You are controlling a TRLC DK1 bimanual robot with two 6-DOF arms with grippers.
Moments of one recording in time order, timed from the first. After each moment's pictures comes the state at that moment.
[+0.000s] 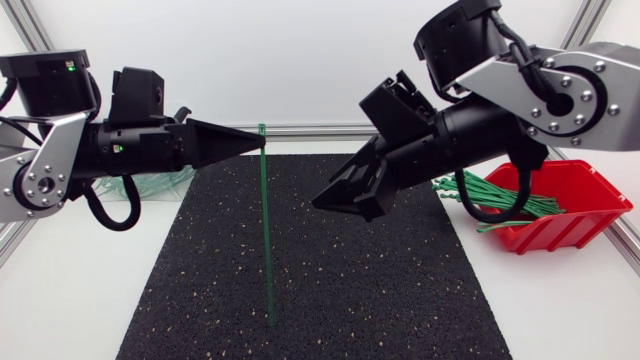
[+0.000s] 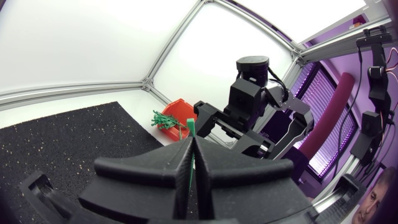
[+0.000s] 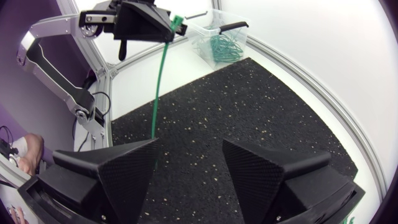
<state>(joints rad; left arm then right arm) -0.21 1.35 0.82 0.26 1.13 -0.36 0.57 1.41 1.15 -0.57 -0.52 -0.26</state>
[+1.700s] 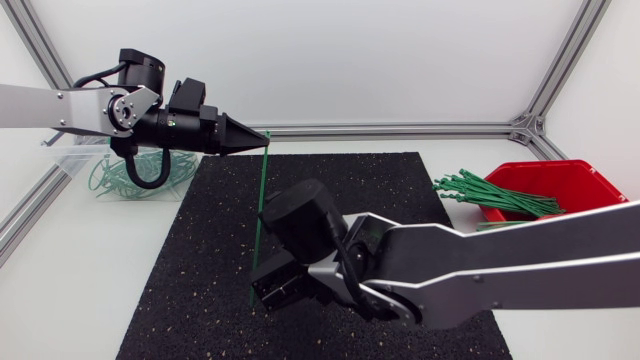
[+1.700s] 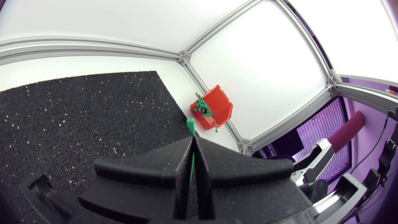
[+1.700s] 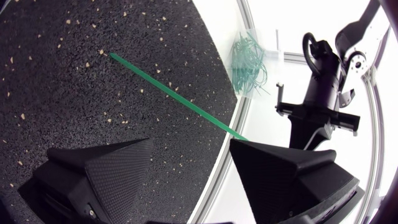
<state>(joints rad) -0.12 1.84 1.29 -0.25 1.15 -0.12 1.04 1.69 0.86 0.15 0.34 -1.38</state>
